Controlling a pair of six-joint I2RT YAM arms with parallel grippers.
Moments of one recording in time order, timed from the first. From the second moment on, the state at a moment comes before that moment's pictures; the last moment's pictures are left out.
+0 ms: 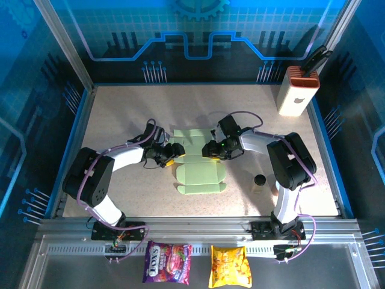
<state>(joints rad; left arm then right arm) -0.34 1.64 0.82 -0.19 0.50 -0.84 0.45 1.87 1.09 -0.39 -0.52 0.48</state>
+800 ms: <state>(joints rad) -0.41 1.66 0.93 -0.24 0.50 -0.84 0.44 1.87 1.06 -0.35 -0.53 0.48</state>
